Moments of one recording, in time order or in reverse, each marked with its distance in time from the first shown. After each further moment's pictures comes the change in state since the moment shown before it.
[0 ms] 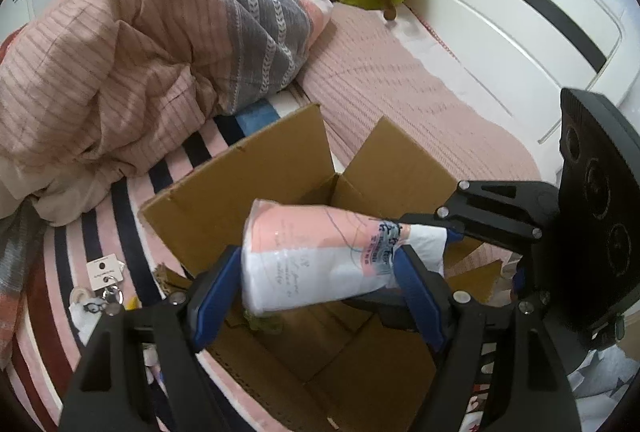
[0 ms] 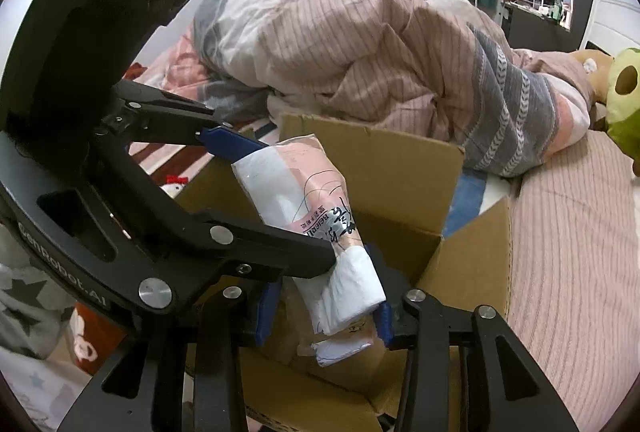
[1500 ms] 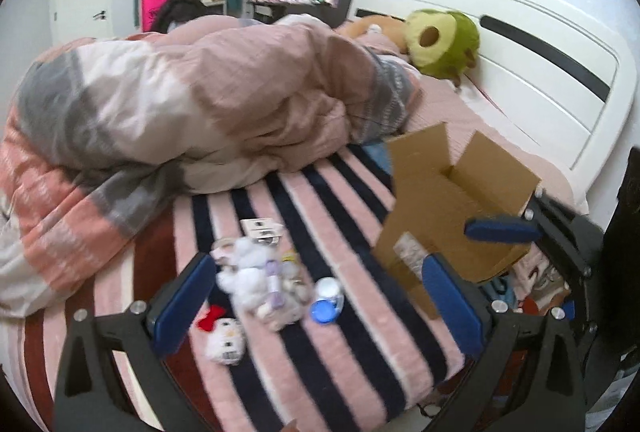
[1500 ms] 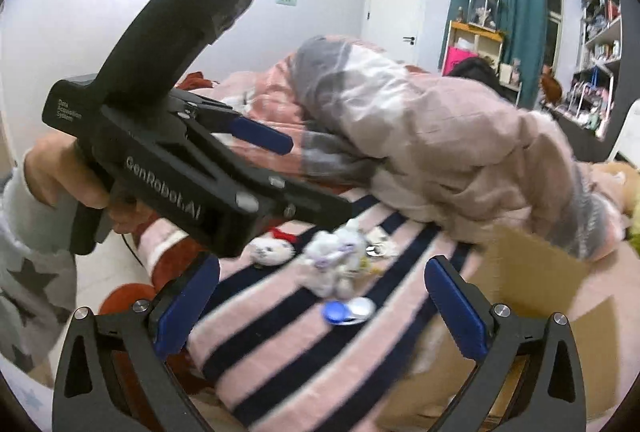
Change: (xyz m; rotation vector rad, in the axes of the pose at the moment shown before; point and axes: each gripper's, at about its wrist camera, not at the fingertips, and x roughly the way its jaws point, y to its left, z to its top) left arm -0.126 0.129 -0.143 -0.090 -0.319 0.196; right arm 0.025 0.197 0.013 -0.229 -0.236 0.032
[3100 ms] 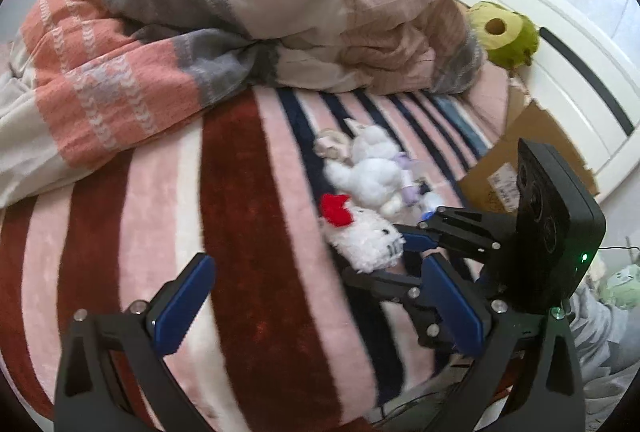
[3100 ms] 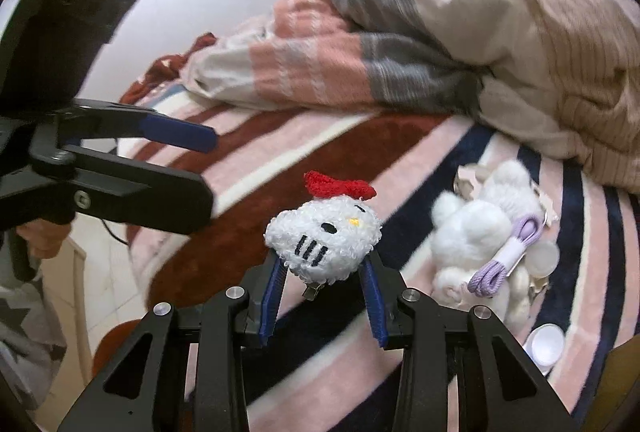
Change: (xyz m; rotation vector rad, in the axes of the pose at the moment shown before) left arm 0.019 0.138 -0.093 -0.216 0.172 -0.057; right arm 0.184 0.049 -0.022 0.137 0.152 0.186
